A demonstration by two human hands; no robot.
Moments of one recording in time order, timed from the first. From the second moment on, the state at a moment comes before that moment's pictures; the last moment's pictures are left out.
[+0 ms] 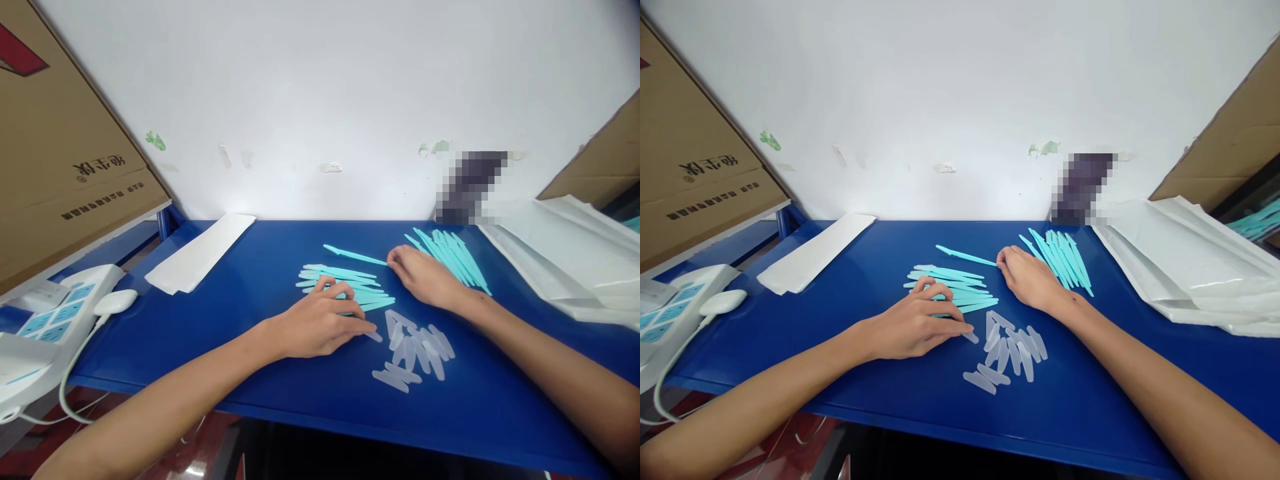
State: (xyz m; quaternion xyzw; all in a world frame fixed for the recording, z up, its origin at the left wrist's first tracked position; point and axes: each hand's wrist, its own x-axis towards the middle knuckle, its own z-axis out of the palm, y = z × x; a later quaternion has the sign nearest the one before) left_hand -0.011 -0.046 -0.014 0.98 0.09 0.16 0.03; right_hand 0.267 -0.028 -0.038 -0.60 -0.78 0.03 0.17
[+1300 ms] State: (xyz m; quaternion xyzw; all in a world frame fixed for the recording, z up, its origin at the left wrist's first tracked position) left_hand -0.053 0.027 -0.027 0.81 0.38 0.40 0.19; right_hand 0.271 -0.056 -0.006 -0.51 -0.86 0.00 0.09
